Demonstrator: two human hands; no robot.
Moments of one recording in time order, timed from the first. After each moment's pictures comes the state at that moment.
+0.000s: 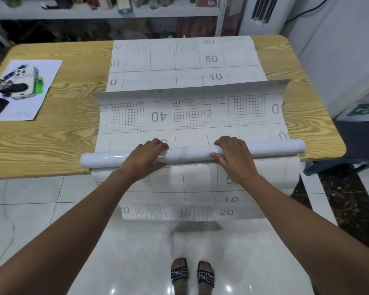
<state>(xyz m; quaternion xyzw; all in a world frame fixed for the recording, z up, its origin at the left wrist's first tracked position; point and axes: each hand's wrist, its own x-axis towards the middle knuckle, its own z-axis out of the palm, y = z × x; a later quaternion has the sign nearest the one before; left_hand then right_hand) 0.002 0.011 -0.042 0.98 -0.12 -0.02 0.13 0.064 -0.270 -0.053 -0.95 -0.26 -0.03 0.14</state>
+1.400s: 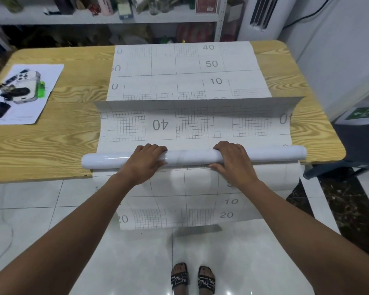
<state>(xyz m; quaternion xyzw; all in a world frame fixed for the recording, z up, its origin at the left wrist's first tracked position) -0.001 0.014 -0.037 0.98 -0.11 -0.05 0.12 0.059 -0.268 -0.061 -0.95 -0.28 -0.07 0.14</state>
